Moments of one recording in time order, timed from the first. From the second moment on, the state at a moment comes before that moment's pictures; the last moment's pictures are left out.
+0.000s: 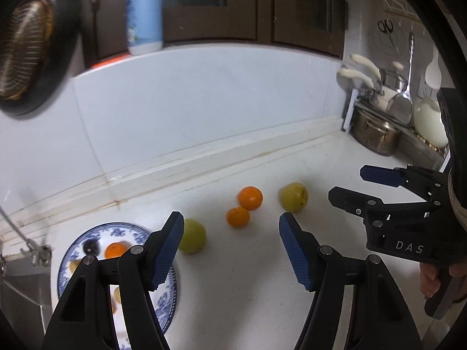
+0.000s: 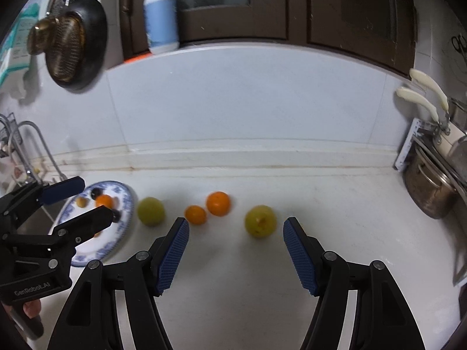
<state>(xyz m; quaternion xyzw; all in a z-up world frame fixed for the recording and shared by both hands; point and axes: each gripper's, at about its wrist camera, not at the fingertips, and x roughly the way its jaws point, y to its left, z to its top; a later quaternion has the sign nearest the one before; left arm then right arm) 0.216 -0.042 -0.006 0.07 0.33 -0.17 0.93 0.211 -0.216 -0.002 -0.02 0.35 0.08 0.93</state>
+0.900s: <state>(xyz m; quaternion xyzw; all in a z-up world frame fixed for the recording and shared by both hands) 0.310 -0.097 -0.093 0.13 0.42 -0.17 0.88 0.301 -0.235 -0.088 0.00 0.45 0.08 0.89</state>
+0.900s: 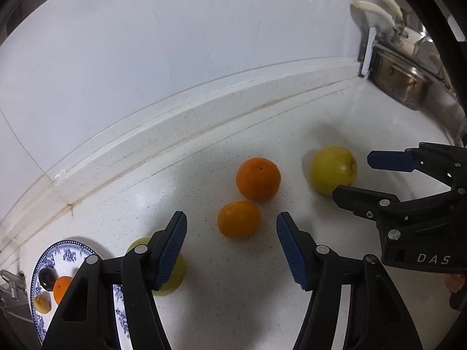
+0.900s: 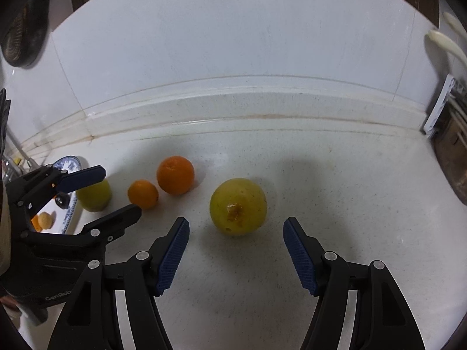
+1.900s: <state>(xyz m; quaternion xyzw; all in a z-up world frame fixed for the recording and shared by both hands) 0.311 -0.097 -0.094 0.12 0.43 -0.16 0.88 0.310 -0.228 -0.110 0.01 0.45 0.10 0.89</state>
